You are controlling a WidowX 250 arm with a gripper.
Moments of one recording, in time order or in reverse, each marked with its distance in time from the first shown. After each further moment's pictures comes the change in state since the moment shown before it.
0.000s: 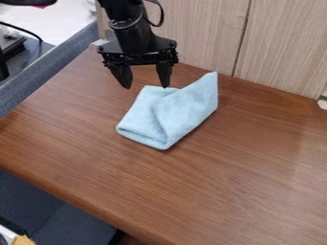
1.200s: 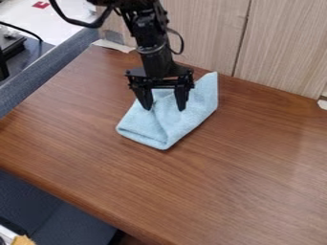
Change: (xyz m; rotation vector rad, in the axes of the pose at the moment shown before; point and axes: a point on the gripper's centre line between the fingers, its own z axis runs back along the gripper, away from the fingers) arm 0.001 -0.014 -0.068 -0.039 0.188 -0.061
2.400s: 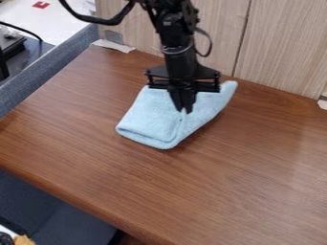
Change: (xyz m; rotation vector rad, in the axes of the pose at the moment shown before) arm -0.016 -0.046 0.018 0.016 -0.055 -0.078
